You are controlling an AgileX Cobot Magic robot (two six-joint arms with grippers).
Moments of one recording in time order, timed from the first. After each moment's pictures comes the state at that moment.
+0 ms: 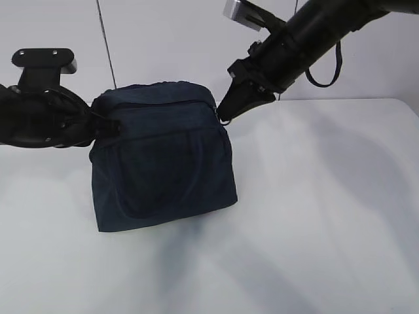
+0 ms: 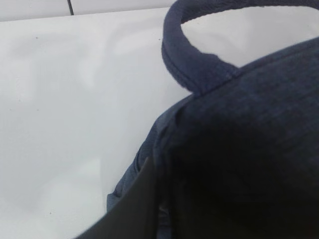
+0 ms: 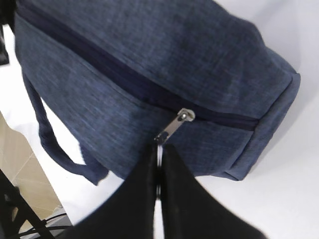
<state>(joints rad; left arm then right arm) -0.41 1.67 -0.86 -1.23 -0.08 1.00 0.23 2.03 -1.77 0.72 1.20 -0.65</state>
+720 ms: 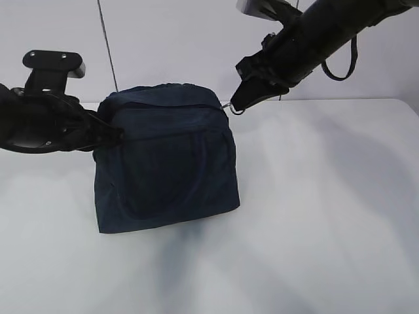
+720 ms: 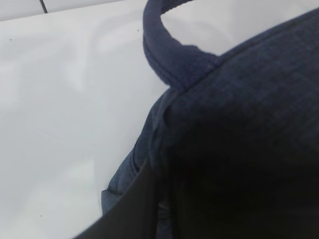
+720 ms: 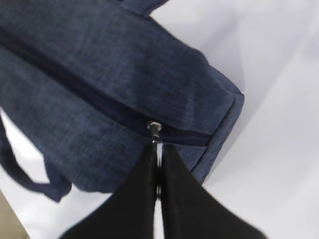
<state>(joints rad) -0.41 1.67 -0.86 -1.14 0.00 1.00 0.22 1.94 -1.67 0.63 1.03 -0.62</state>
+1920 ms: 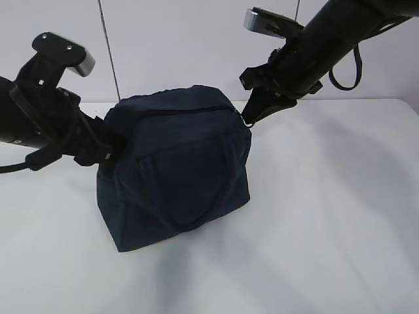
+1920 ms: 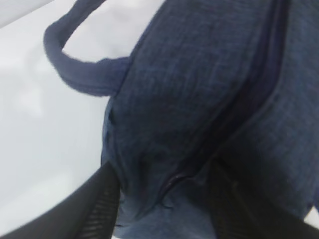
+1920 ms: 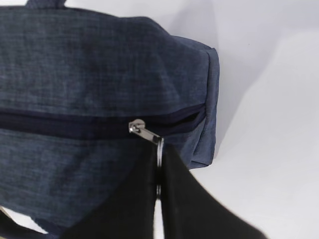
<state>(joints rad) -0.41 1.52 -0.86 -0.87 0.29 1.00 0.22 1.97 -1.67 0.54 1.05 -0.43</state>
